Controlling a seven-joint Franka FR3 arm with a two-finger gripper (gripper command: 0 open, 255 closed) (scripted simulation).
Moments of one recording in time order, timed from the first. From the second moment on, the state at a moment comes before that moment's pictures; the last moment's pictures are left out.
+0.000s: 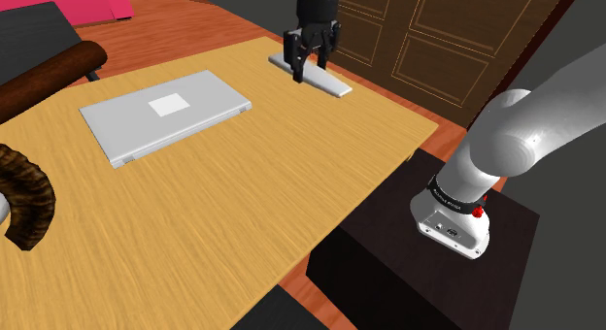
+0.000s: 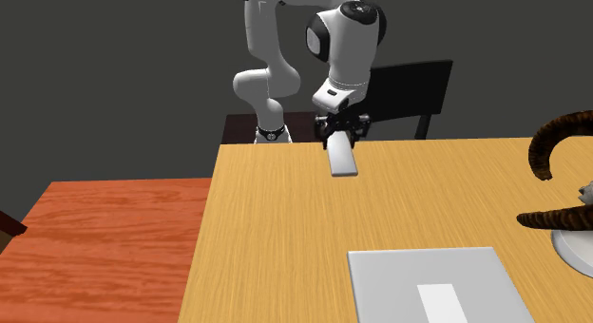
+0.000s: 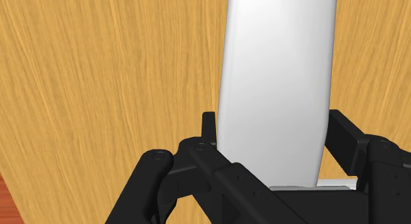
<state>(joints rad) 0.10 -0.44 0.34 -2.25 0.15 1.84 0.39</state>
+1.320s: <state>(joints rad) 0.08 -0.41 0.31 -1.95 0.13 1.57 0.40</state>
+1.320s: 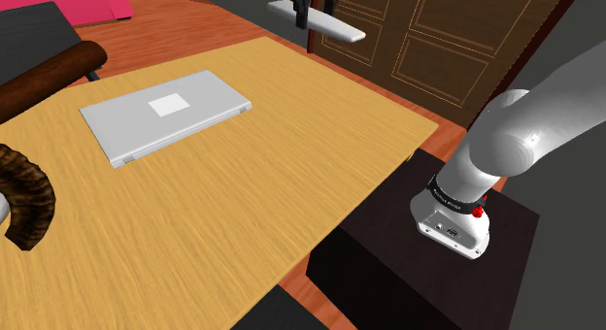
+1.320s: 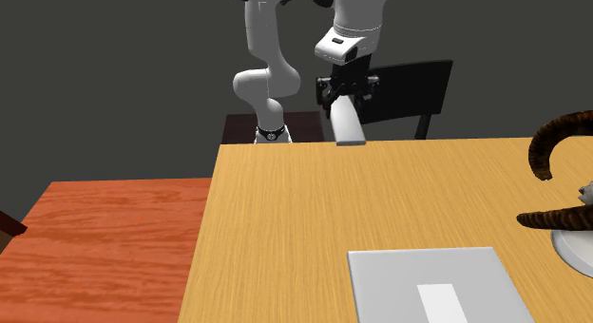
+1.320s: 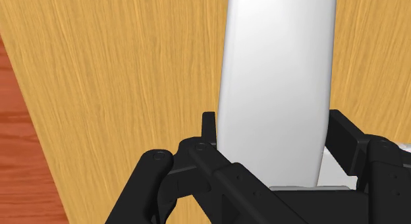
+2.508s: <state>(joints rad) 0.16 -0.24 0.55 -1.69 0.13 1.50 0.73</state>
